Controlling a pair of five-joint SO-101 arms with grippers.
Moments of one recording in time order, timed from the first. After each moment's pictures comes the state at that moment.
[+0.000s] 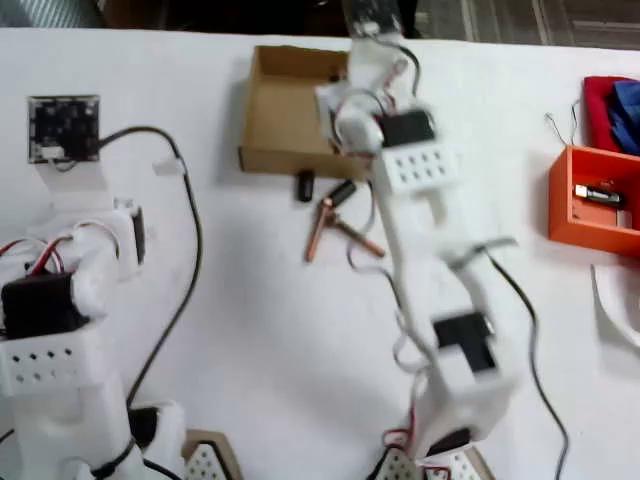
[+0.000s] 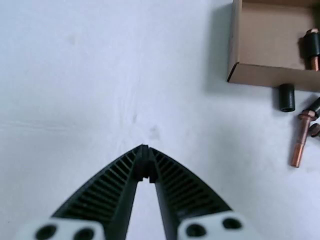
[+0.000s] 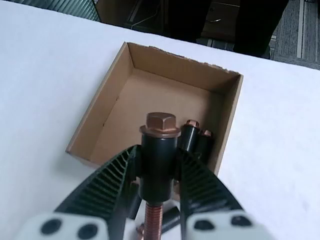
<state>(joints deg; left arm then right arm) -17.3 -47.9 26.2 77.2 -3.6 -18.7 18.4 -27.2 55.5 1.0</state>
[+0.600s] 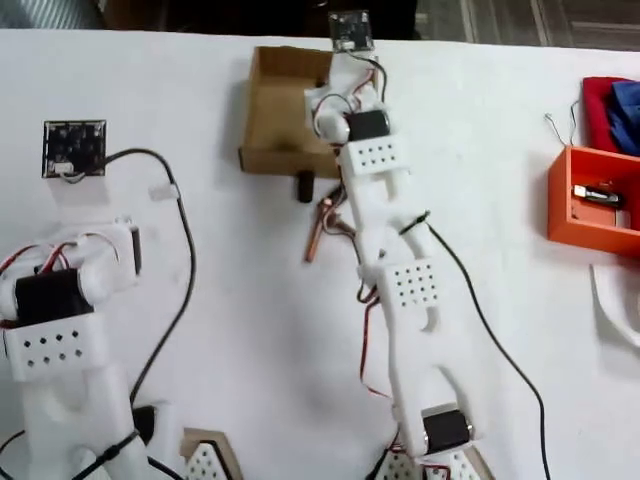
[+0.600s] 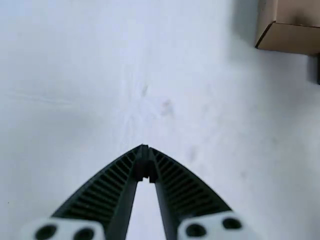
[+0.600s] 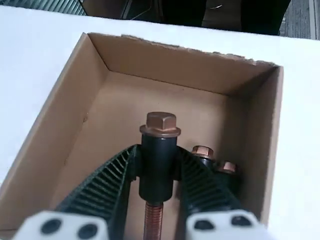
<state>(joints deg) -20.8 -47.9 36.3 72.6 -6.1 -17.8 69.3 -79.6 57.0 -3.9</state>
